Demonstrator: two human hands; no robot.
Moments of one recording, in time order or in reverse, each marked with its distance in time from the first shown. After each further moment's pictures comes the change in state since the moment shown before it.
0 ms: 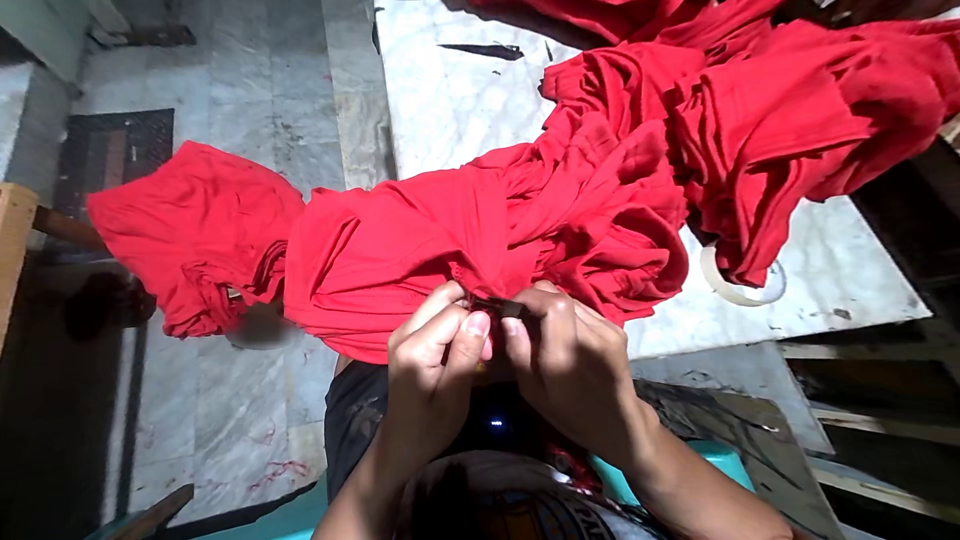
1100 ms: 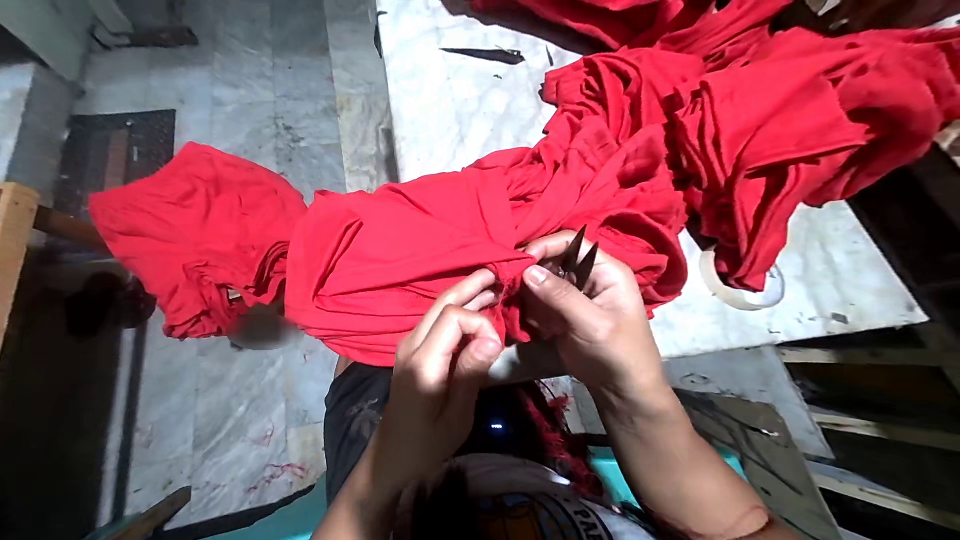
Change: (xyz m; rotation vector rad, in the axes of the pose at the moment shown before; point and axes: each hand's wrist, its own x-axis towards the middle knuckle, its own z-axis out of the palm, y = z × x) left_hand -0.006 -0.003 -0.007 -0.041 -0.131 0.033; right_hand 0.024 0.021 -0.001 1.195 -0.069 0.556
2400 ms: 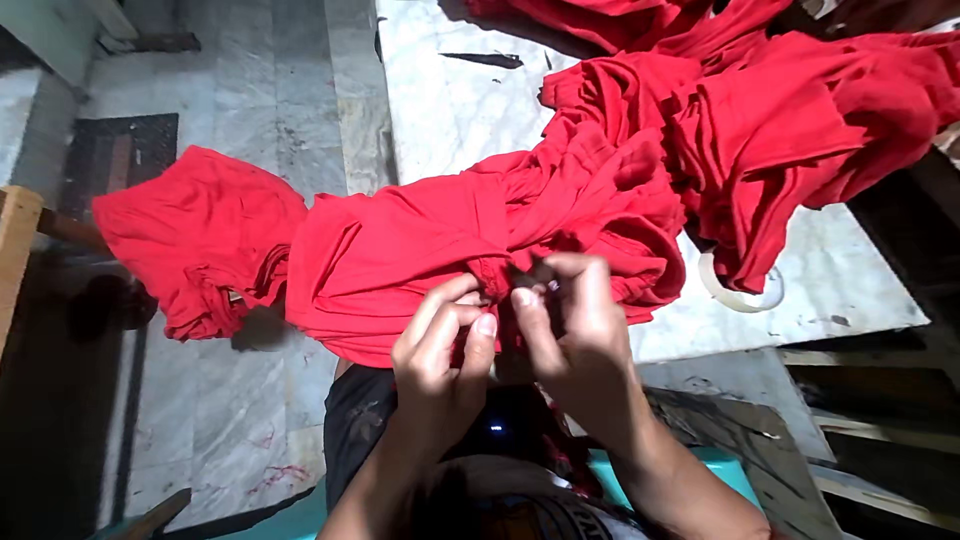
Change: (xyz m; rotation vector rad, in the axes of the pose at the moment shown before) left_hand 0.005 -0.009 0.019 0.205 0.230 0.066; right_hand -0.017 -0.004 0.012 -0.948 0.114 -0.300
